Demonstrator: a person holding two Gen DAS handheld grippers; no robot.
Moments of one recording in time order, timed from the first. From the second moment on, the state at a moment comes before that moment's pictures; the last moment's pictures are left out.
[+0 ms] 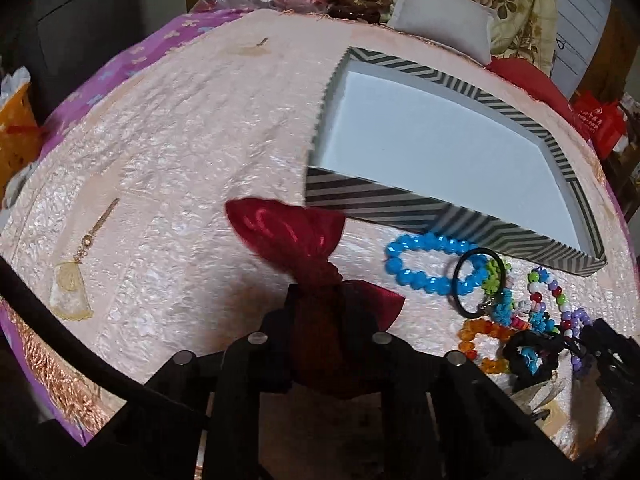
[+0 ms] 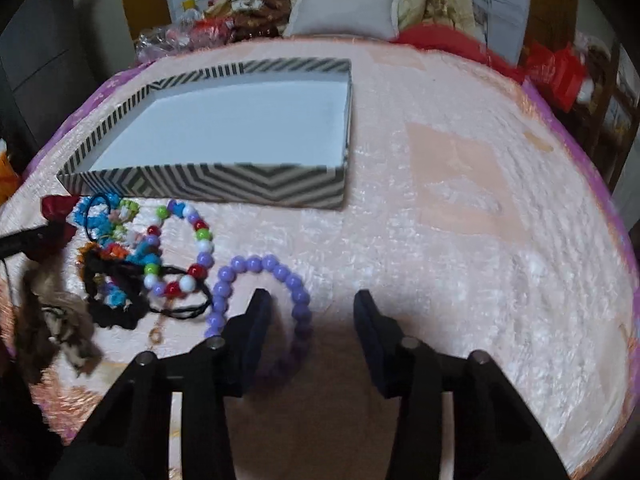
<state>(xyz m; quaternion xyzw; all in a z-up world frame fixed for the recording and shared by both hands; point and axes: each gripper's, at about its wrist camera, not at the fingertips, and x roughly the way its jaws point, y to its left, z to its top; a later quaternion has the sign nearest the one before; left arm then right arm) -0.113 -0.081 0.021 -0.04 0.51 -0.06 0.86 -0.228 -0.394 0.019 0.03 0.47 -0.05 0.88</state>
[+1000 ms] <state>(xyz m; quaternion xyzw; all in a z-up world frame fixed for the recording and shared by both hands) -0.080 -0.093 0.096 -0.04 0.44 -0.12 0.89 -0.180 -0.367 0.130 0.04 0.36 0.03 0.93</state>
